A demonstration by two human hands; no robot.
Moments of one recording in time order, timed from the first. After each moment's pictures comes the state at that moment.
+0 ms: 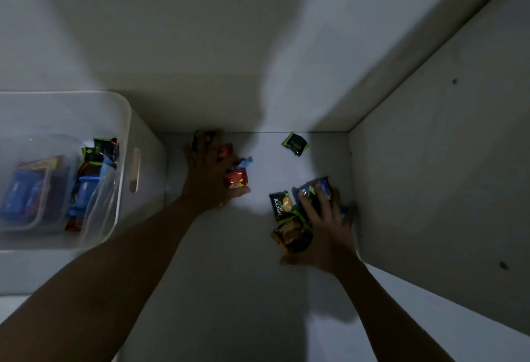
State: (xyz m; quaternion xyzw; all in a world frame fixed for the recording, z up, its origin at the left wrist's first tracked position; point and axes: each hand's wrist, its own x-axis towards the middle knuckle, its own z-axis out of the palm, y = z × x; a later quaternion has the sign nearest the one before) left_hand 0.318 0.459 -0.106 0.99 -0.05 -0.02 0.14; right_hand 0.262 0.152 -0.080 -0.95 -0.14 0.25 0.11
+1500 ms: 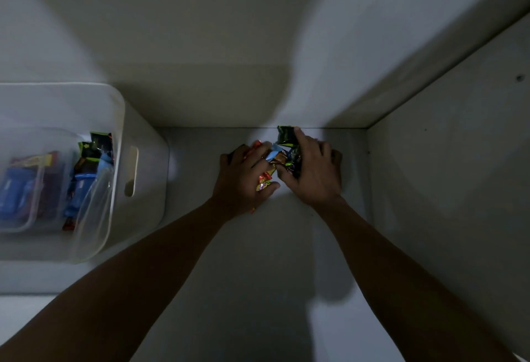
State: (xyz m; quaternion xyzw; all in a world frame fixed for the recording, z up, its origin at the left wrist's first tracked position) left_hand 0.322 0.409 -0.114 0.98 -0.11 0.04 0.14; right_hand 0.374 0.221 -0.117 -0.98 -0.14 0.01 0.16
